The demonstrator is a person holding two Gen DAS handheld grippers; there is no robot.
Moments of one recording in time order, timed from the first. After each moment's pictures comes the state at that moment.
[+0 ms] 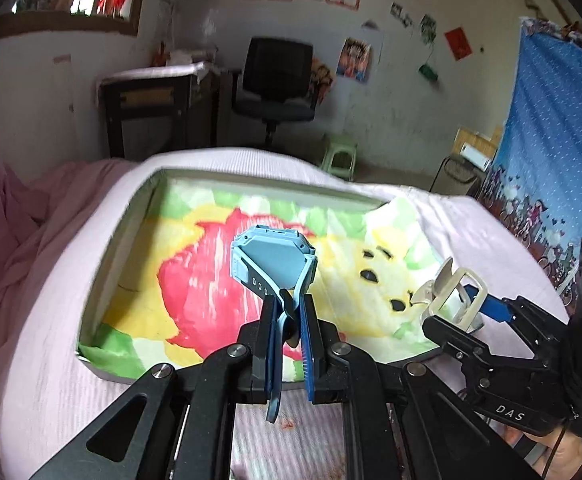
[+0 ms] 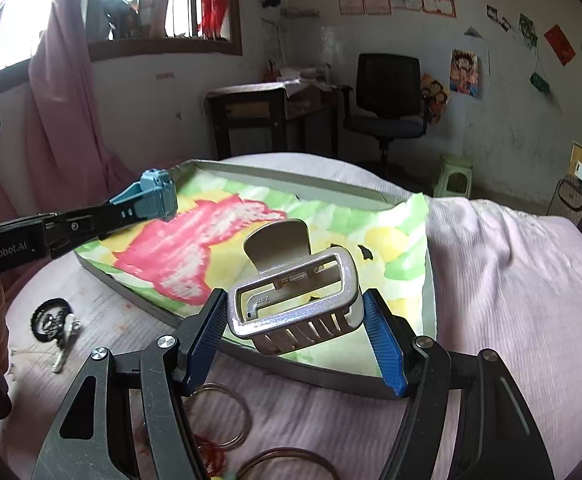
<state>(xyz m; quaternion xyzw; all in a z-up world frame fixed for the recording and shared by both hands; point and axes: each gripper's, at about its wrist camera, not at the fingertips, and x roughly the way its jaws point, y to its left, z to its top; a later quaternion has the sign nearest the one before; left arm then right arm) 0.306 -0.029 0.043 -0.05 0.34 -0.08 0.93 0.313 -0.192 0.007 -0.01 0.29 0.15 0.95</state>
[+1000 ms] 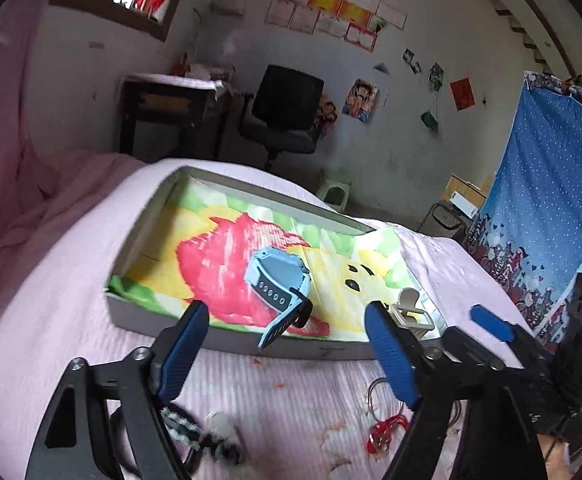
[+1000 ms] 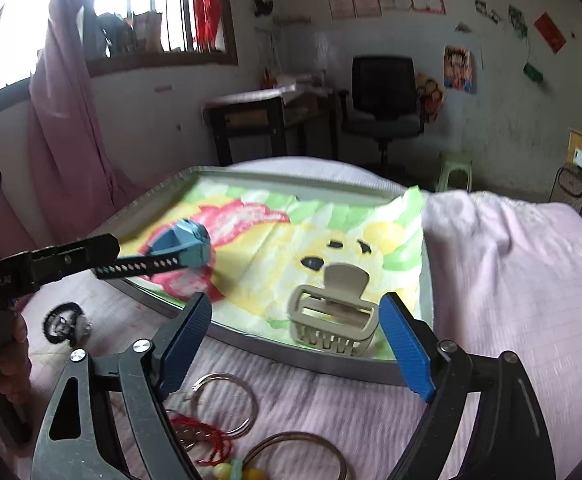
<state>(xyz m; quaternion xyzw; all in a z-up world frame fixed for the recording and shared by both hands) 0.246 -0.008 0.040 -0.13 0.27 -0.08 0.95 0.280 -0.203 0.011 0.03 0.26 0.15 0.95</state>
